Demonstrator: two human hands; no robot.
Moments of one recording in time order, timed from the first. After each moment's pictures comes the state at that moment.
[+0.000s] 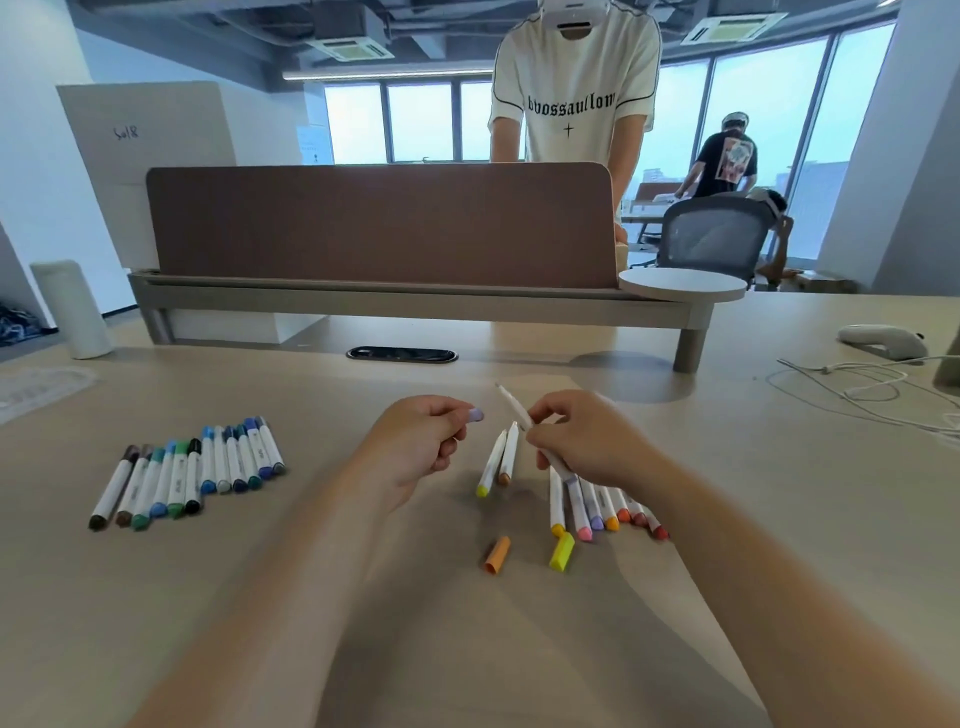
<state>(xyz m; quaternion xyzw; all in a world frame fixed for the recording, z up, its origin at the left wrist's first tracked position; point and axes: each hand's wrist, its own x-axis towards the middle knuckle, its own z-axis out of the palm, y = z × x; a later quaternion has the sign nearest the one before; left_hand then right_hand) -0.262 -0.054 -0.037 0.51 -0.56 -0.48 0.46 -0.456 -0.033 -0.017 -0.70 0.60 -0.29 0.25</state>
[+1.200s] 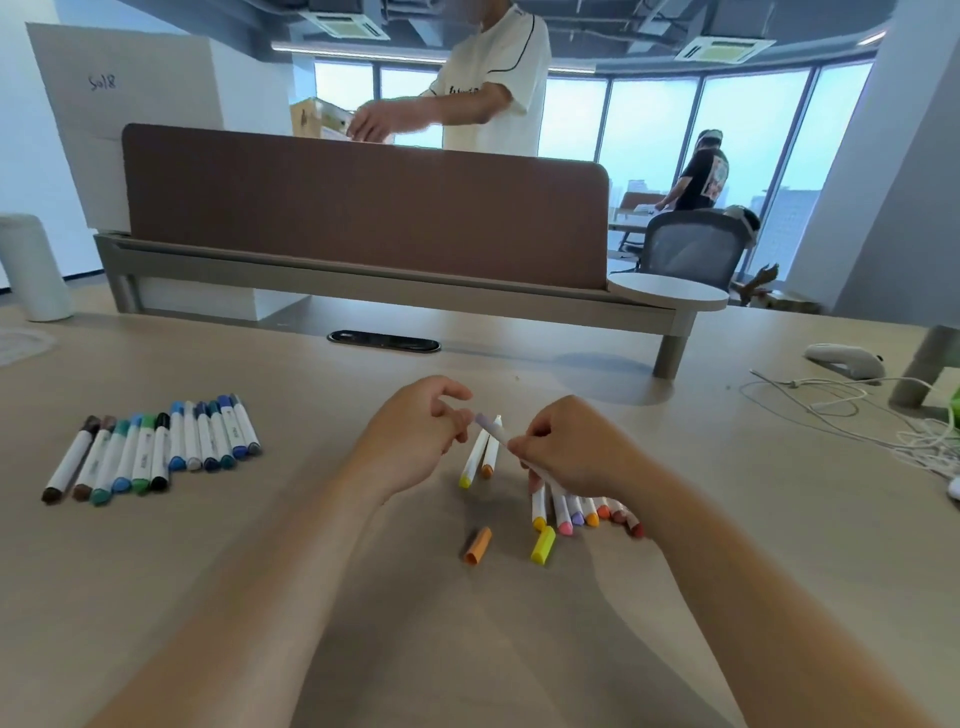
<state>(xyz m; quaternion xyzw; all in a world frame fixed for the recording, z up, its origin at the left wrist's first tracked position) -0.267 -0.040 -0.037 0.53 -0.68 -0.31 0.40 -0.450 -0.021 -0.016 -0.72 0.63 -0.19 0.21</state>
